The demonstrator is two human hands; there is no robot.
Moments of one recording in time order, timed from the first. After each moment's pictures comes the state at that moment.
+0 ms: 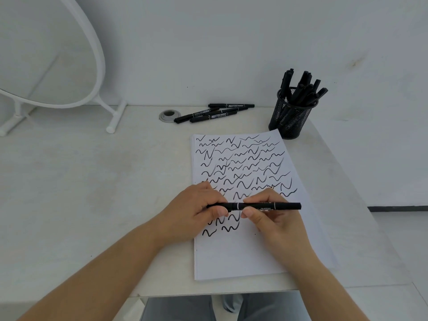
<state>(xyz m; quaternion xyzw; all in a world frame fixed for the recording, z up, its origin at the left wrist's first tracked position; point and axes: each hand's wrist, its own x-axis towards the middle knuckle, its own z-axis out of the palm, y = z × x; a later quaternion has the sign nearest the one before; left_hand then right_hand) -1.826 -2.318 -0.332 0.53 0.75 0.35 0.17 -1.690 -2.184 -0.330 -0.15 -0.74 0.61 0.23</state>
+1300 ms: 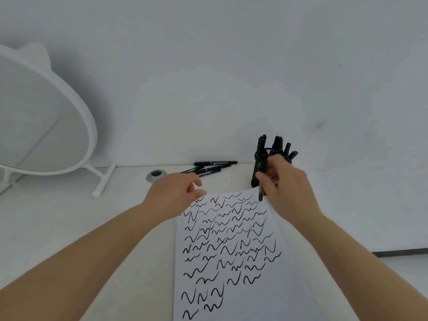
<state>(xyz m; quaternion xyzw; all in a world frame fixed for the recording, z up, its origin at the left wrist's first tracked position) -1.927 -2.249 -0.272 0.42 0.88 0.22 -0.01 -1.767 -2.070 -0.246 -0.16 -0.90 0.22 0.34</state>
